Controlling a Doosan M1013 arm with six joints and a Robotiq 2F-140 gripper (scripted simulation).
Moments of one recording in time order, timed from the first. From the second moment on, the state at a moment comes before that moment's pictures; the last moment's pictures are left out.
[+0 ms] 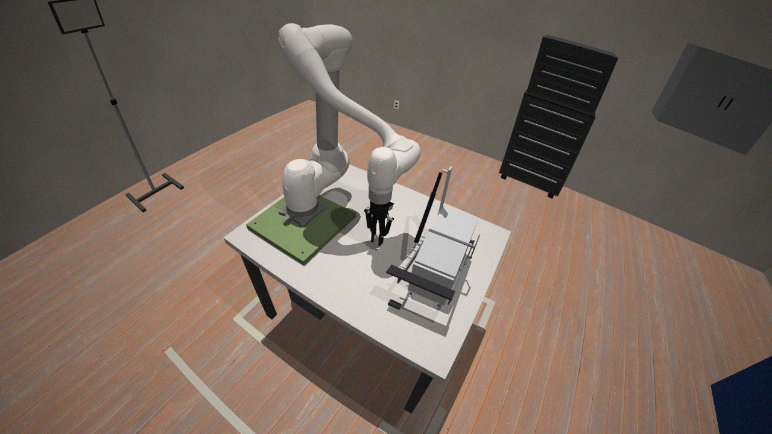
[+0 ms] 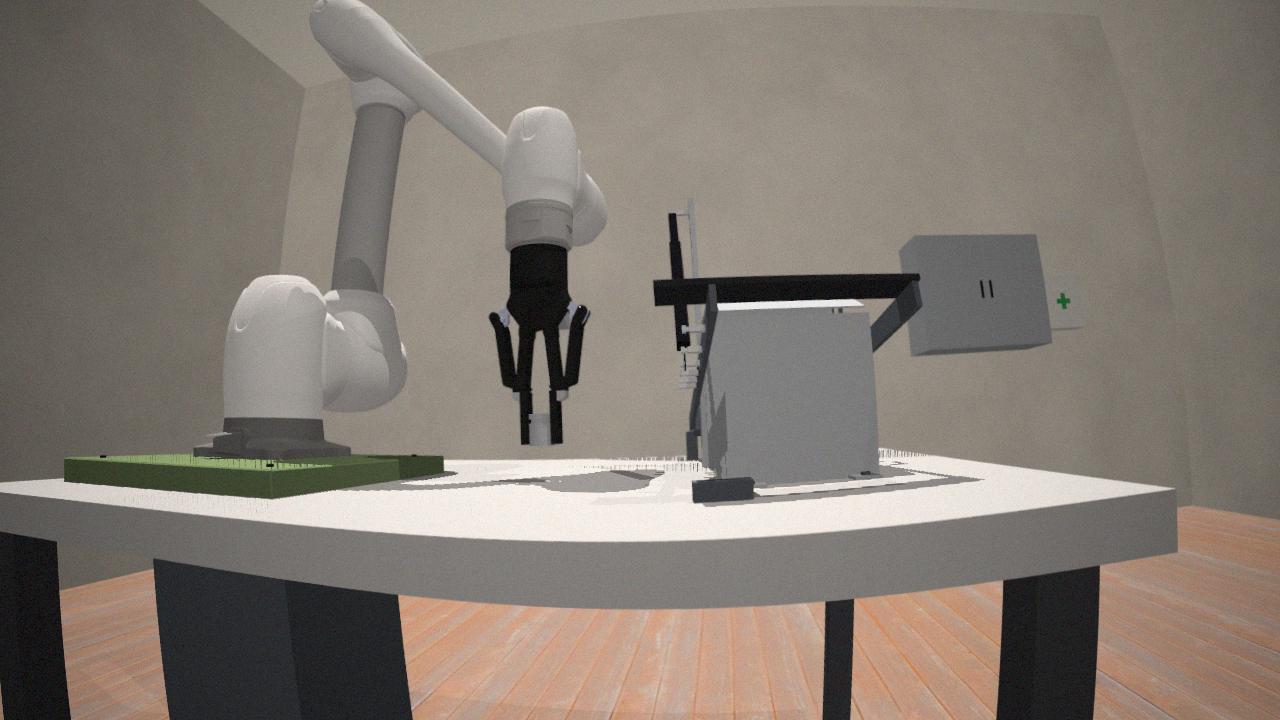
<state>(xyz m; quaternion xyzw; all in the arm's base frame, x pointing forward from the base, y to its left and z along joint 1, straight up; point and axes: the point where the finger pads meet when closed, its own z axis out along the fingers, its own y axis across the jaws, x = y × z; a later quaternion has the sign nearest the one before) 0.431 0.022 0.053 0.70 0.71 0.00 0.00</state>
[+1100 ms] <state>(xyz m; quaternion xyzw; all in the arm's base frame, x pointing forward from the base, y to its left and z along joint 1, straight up) 0.431 0.022 0.011 0.70 0.71 0.00 0.00</state>
